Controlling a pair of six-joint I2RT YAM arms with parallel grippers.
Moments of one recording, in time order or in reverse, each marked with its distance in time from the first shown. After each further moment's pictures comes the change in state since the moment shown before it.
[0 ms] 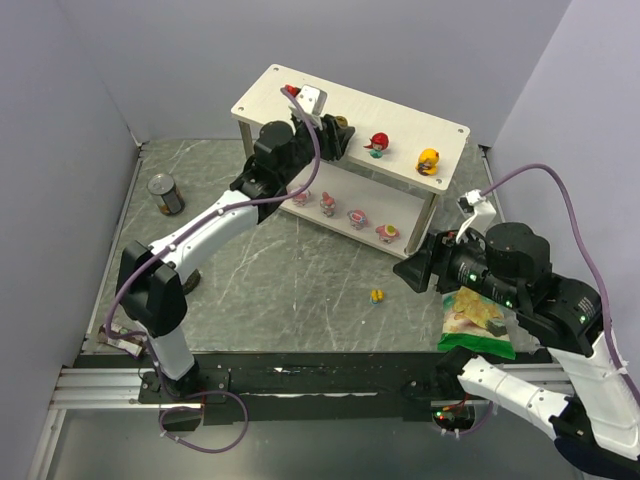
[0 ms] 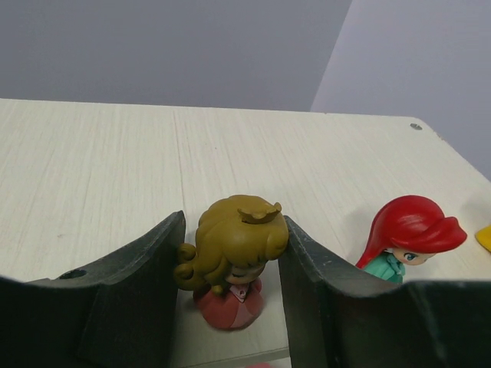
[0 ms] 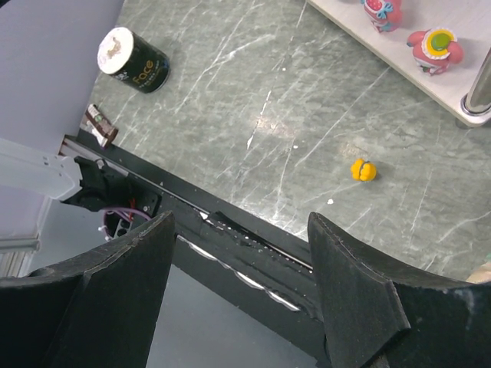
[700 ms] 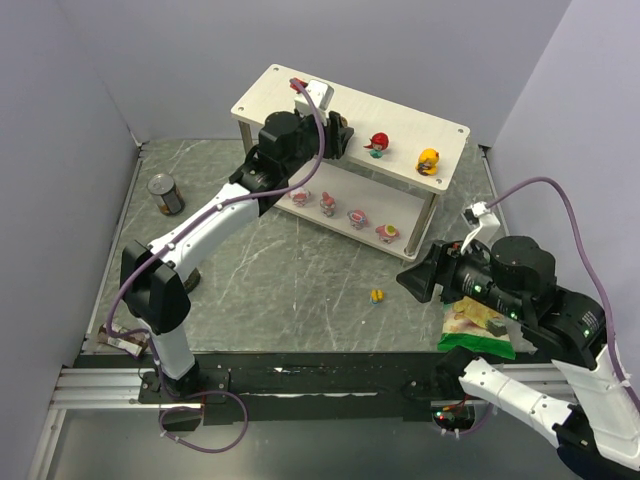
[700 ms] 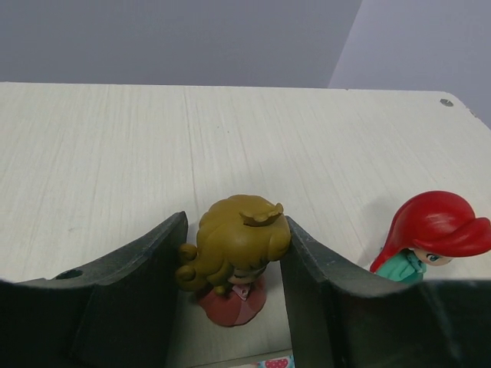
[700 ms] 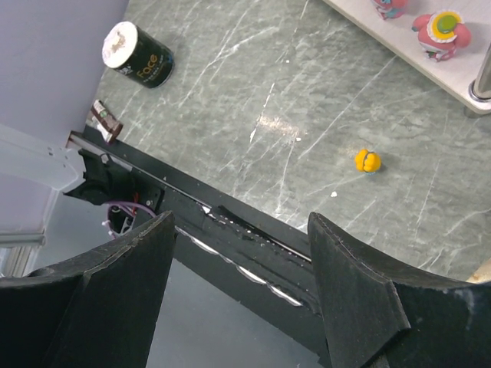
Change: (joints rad) left arm -0.002 0.032 0.123 -0.206 -0.025 0.043; right arm 0.000 -0.082 -0.076 0.010 -0.014 0.018
